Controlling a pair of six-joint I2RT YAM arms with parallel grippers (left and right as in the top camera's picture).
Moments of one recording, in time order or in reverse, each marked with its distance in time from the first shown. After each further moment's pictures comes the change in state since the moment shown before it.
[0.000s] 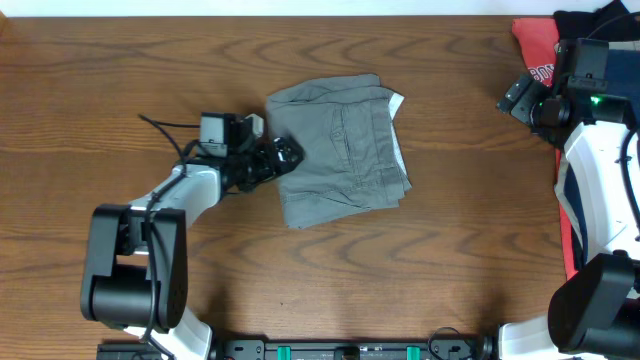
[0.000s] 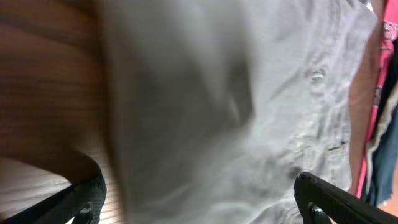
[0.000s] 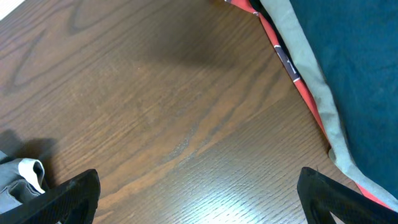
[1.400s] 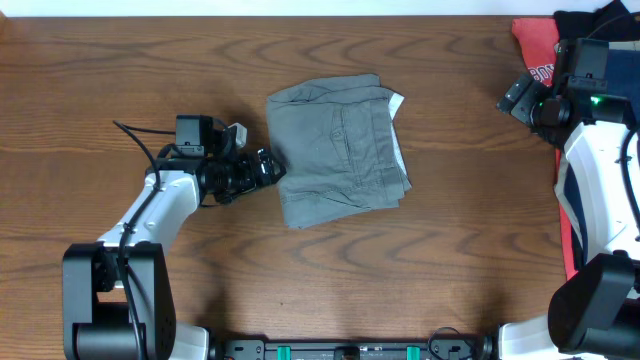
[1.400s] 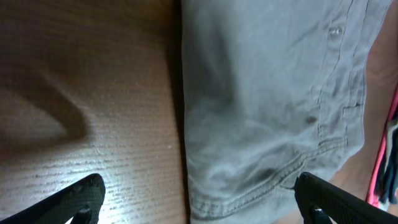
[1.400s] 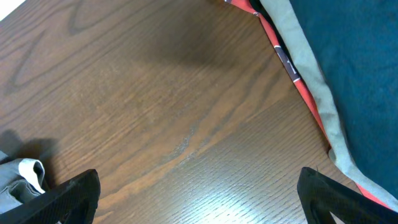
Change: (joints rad) left arm 0.099 -0.156 0.001 -0.311 -0.019 0.167; right arm 0.000 0.000 0.000 0.000 0.000 0.000
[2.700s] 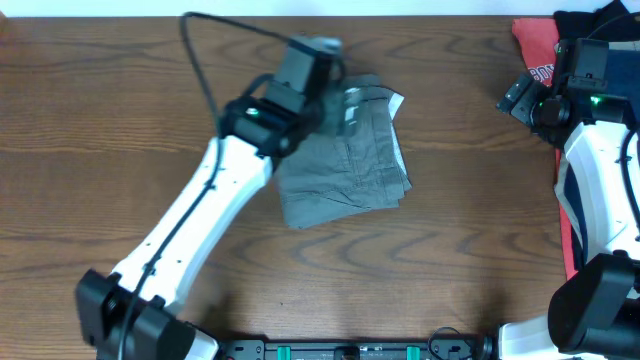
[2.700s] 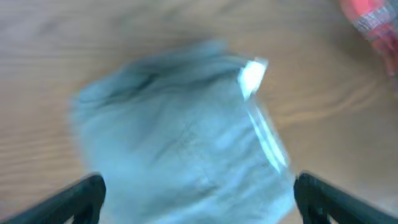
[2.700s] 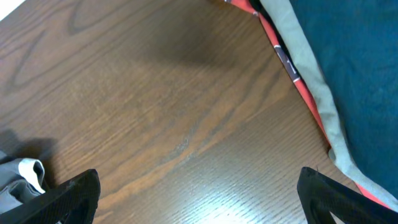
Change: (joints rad) left arm -0.471 0.003 0.669 -0.380 -0.599 0.035; right arm 0.000 0.000 0.000 0.000 0.000 0.000
